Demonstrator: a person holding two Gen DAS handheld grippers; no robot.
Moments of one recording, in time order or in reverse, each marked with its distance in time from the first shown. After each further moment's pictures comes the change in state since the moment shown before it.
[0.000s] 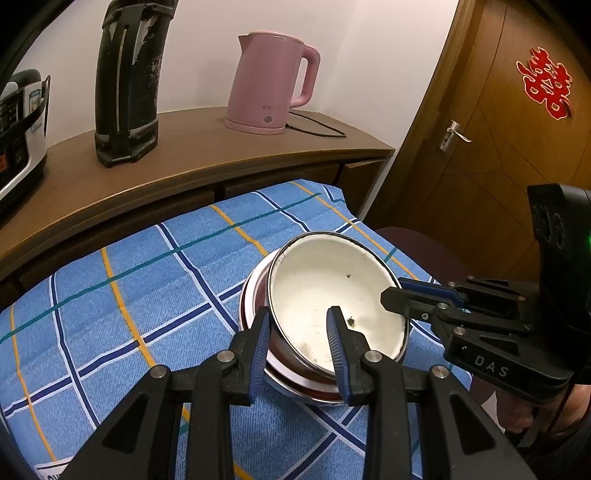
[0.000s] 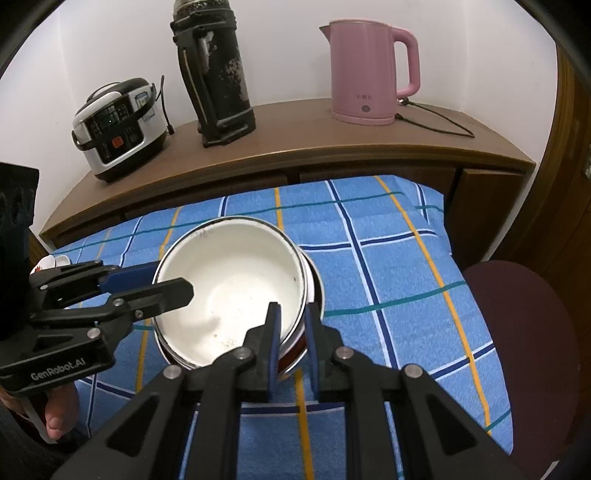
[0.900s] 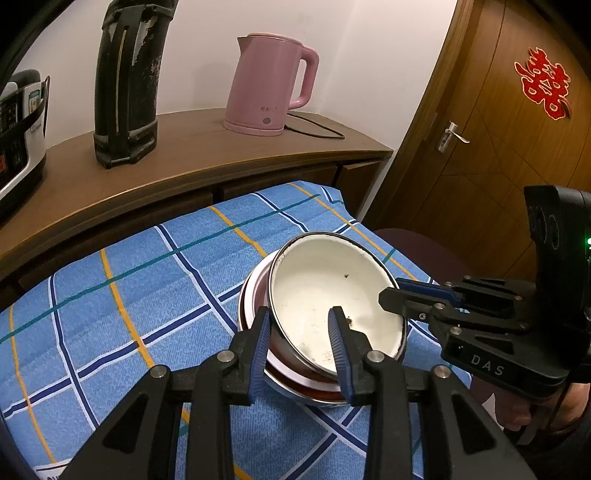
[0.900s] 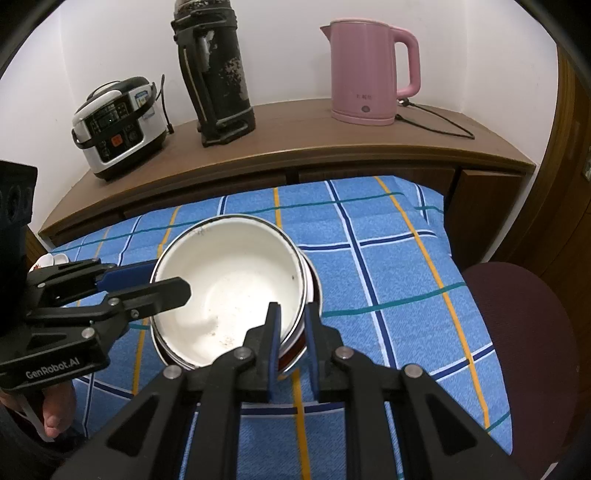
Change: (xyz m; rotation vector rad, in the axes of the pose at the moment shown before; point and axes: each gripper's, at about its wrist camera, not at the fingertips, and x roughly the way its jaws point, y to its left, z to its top) left arm -0.001 0.001 -0.001 0.004 -0.006 -0.009; right arm 0.002 -0.002 -0.001 -0.006 -0.001 -0.002
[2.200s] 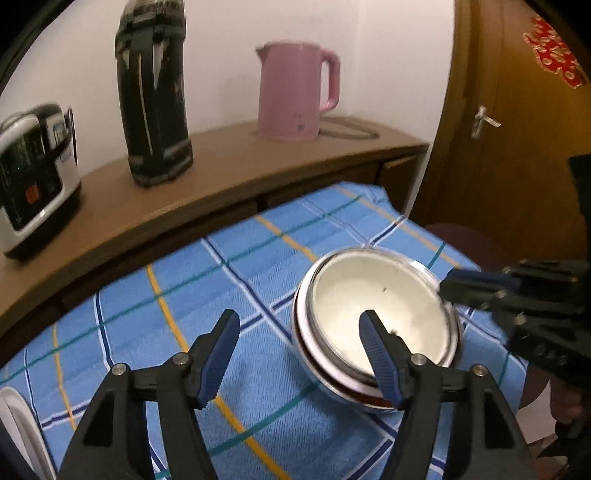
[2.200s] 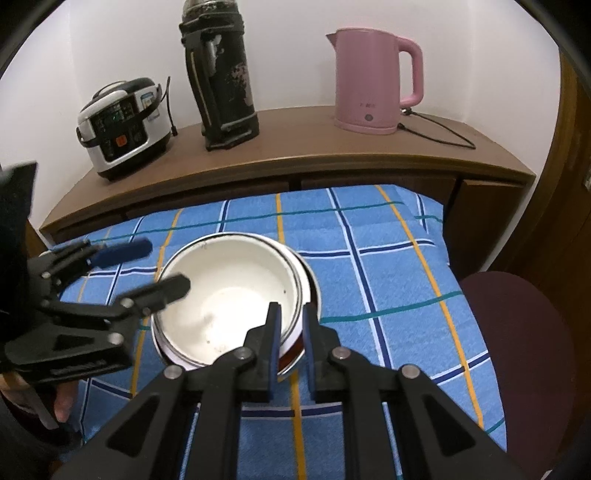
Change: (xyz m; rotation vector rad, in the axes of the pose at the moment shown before) left arm 0.012 0.006 -0.002 0.071 -0.006 0.214; right arm -0.004 0.004 -0.001 -0.015 -0.029 -0.021
